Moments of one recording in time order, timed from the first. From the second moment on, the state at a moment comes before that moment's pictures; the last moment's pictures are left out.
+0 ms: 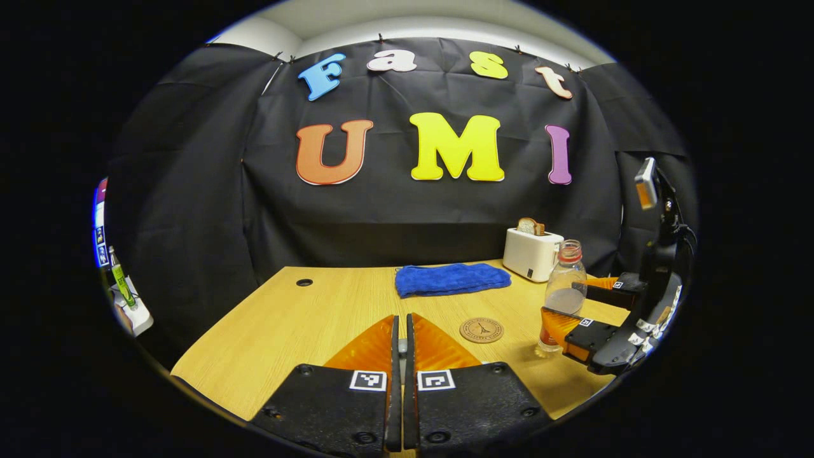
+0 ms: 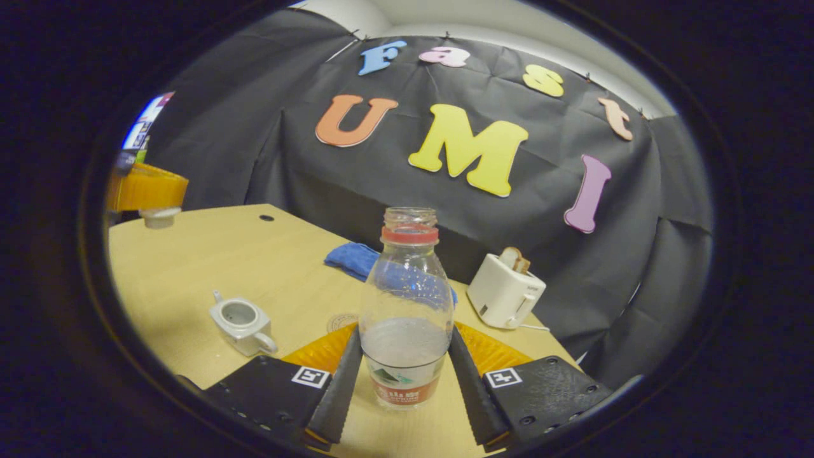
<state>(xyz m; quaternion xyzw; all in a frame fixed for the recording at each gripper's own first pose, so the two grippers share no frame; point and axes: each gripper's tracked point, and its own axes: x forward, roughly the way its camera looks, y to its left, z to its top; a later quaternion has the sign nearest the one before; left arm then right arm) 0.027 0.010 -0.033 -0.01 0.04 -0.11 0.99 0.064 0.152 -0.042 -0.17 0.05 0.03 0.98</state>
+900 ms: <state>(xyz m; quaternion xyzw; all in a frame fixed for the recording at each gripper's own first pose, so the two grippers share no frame) 0.024 0.056 -0.025 -0.03 0.03 -0.11 0.99 0.072 0.186 -0.085 -0.53 0.05 0.00 0.84</state>
